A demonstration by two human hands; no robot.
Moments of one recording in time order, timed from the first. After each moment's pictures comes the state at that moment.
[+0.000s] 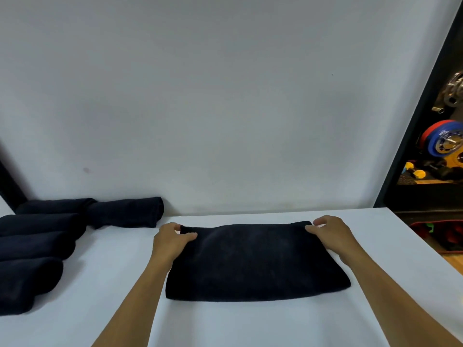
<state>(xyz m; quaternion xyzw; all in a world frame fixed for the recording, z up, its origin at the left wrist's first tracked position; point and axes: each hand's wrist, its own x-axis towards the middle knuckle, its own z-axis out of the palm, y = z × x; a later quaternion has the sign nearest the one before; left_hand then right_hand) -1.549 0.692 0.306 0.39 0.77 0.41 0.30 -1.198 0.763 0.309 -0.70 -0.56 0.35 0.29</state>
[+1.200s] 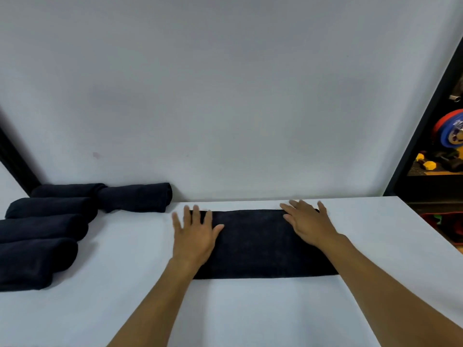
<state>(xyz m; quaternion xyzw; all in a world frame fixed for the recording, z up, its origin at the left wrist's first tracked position) -1.521 0.675 0.284 0.66 0.75 0.06 -0.05 -1.249 0.770 0.288 -0.56 -0.83 0.03 0.03</state>
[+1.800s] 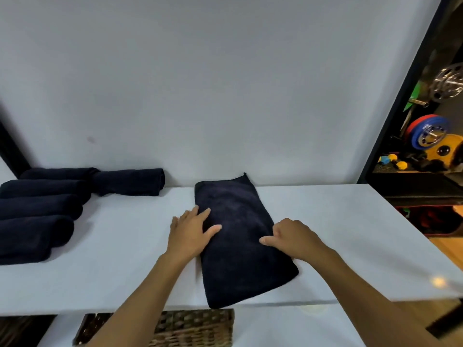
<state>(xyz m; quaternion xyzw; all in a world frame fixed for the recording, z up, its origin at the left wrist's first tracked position) -1.514 0.640 0.278 0.65 0.74 0.15 0.06 -1.265 0.660 0.315 -0.61 -0.77 0.18 0.00</state>
